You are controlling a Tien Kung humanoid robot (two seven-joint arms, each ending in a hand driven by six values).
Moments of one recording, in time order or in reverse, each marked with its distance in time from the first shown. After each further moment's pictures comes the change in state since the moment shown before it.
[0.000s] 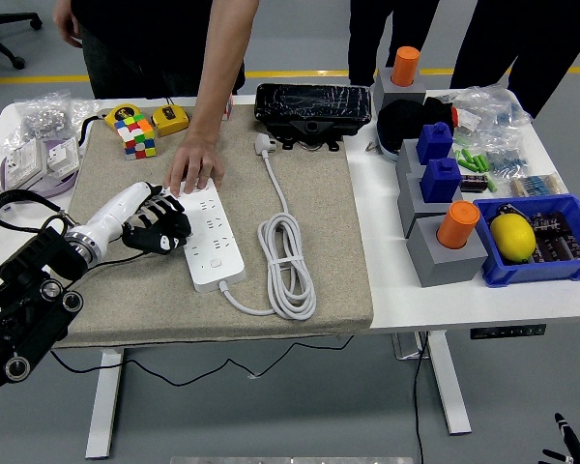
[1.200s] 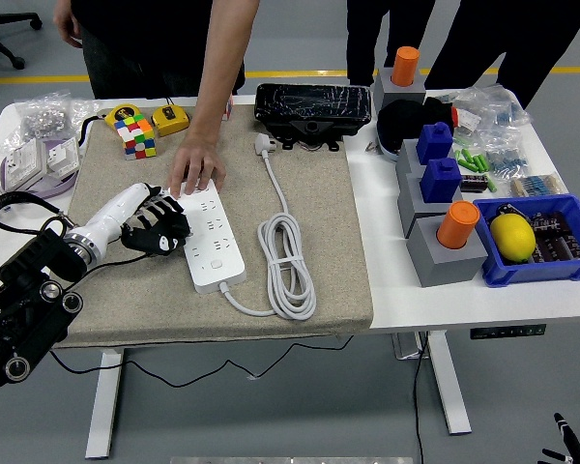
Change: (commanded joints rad) left arm -0.003 0.002 0.003 0.012 -0.007 0.016 -0.012; right arm 0.000 0.000 0.001 0.000 0.001 0.001 0.004
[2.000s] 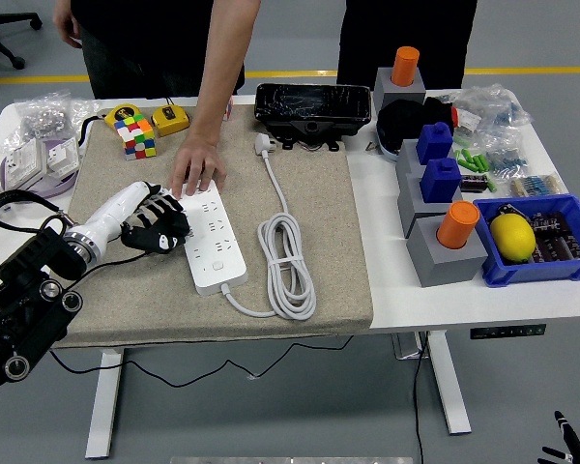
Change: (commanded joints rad) left arm -0.002 0.002 0.004 -0.001 0.001 -0.001 -0.001; right arm 0.003 -0.002 0.004 0.000 -0.001 0.000 0.000
